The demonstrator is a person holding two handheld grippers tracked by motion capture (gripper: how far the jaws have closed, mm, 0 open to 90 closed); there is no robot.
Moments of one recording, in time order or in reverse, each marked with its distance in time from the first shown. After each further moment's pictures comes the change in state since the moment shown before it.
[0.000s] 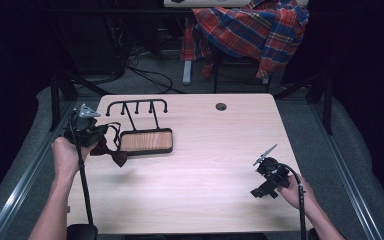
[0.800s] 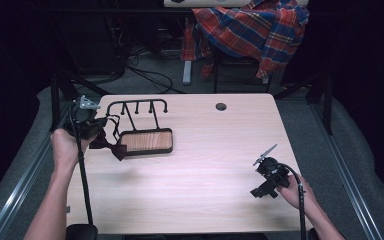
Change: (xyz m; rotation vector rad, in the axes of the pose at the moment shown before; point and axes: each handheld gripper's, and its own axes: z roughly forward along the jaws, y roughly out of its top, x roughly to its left) left arm 0.007 0.020 -0.003 0.003 0.027 0.015; right arm 0.000 0.000 0.000 -0.001 0.001 -0.002
